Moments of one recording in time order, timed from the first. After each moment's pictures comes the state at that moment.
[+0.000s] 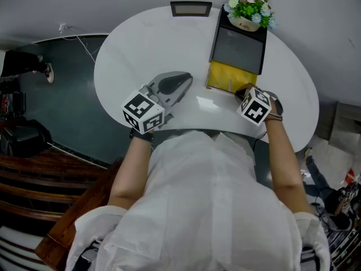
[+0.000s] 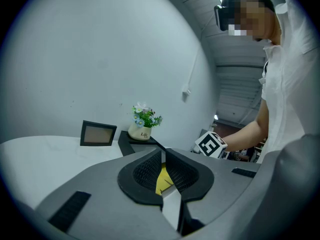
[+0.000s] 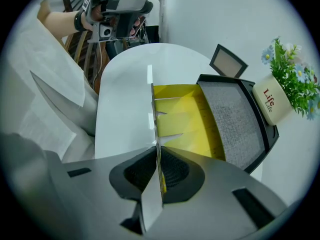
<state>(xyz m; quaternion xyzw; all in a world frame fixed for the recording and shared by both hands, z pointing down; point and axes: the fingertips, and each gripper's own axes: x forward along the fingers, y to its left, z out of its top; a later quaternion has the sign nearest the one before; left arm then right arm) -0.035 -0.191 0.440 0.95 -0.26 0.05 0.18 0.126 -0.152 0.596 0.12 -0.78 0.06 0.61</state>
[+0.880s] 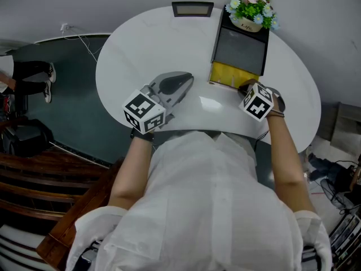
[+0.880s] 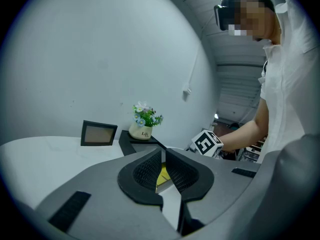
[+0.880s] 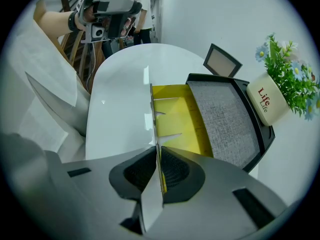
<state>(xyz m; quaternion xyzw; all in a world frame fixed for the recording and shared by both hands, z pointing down) -0.038 -0.192 0.438 0.95 -0.26 0.05 0.18 0.129 -0.172 0.594 0.14 -0.78 0.06 0.61</state>
